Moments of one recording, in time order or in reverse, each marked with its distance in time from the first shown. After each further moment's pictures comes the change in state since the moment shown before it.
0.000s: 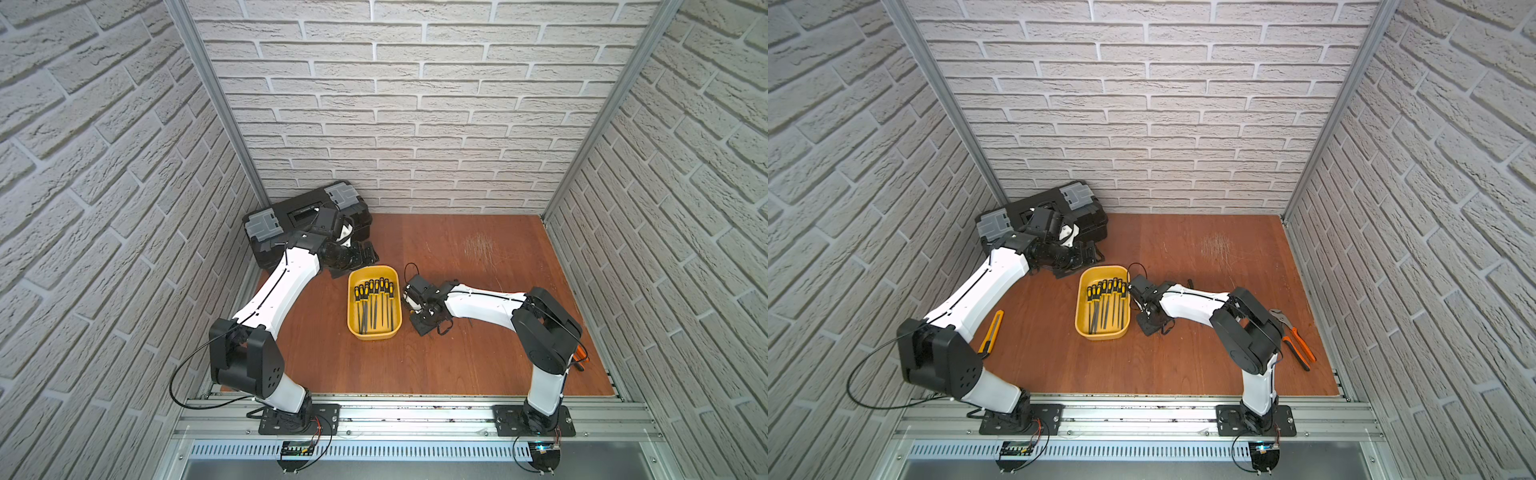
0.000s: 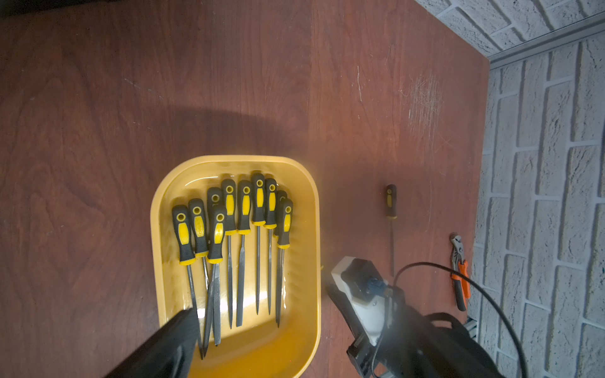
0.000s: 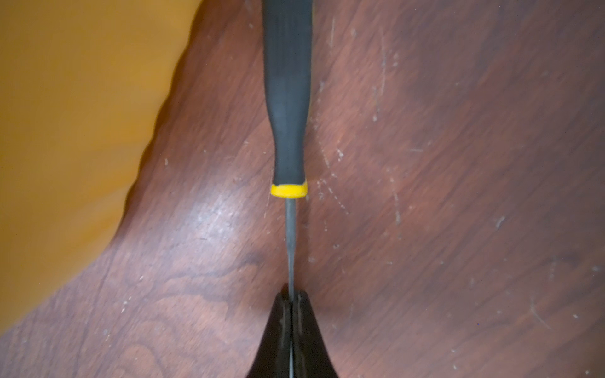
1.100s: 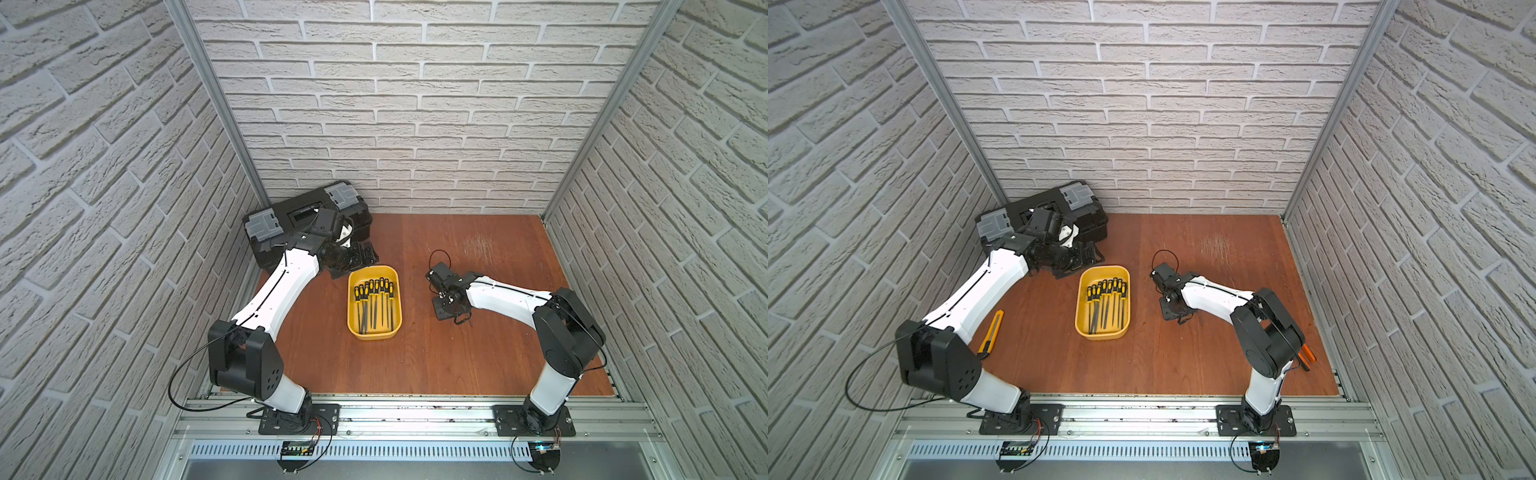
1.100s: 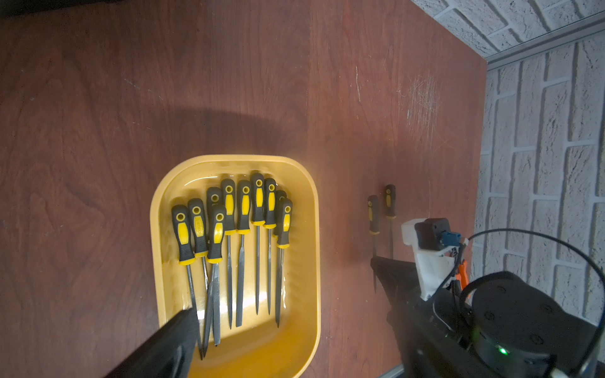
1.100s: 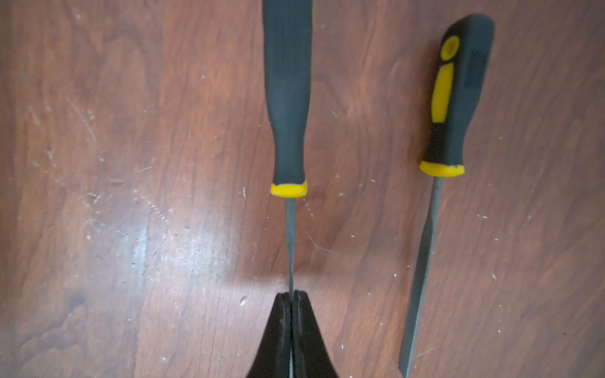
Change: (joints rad) left arm 0.000 -0.011 -0.013 0.009 0.001 -0.001; right arm -0.174 -0.104 -0.062 -0.040 0.145 0.190
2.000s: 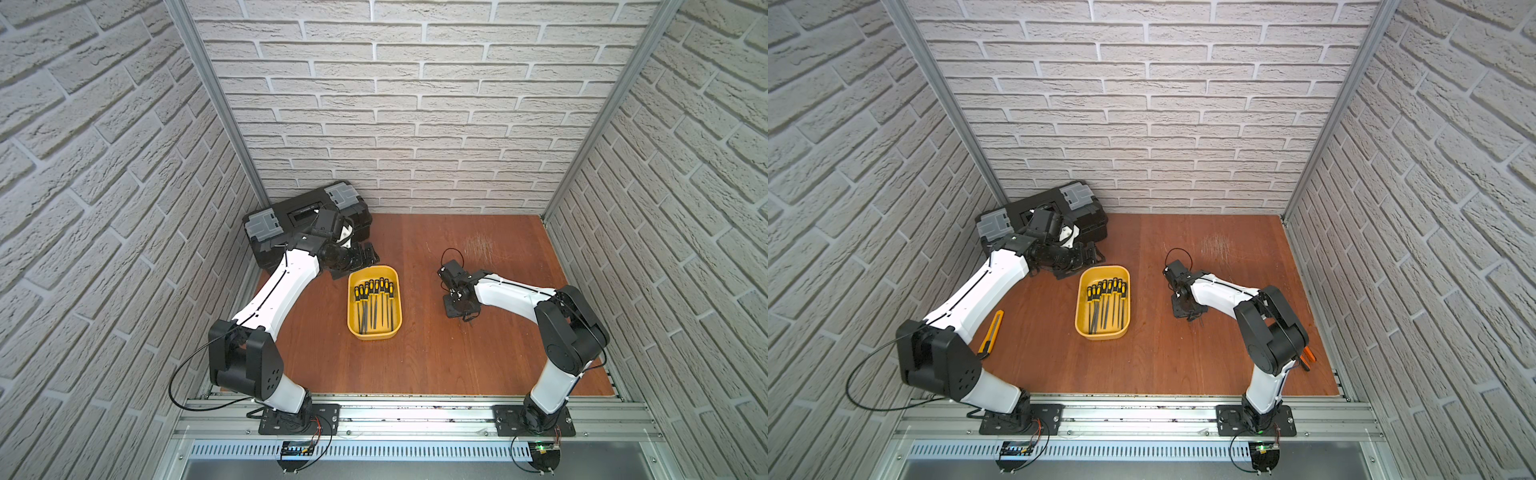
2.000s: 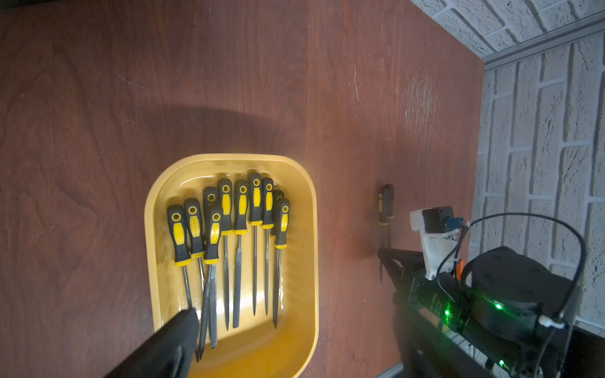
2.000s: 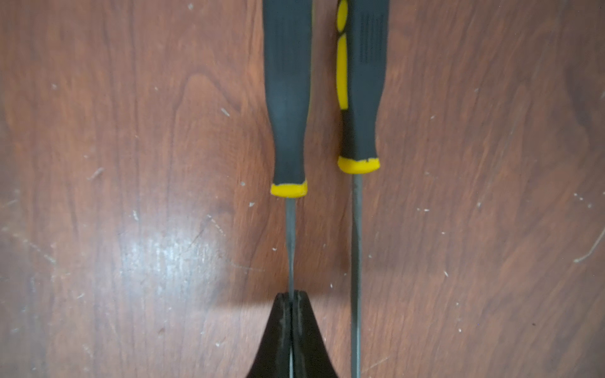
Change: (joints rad) left arm 0.000 0.000 -0.015 0.017 0.011 -0.008; right arm -0.095 0.000 -0.050 0.012 0.002 0.001
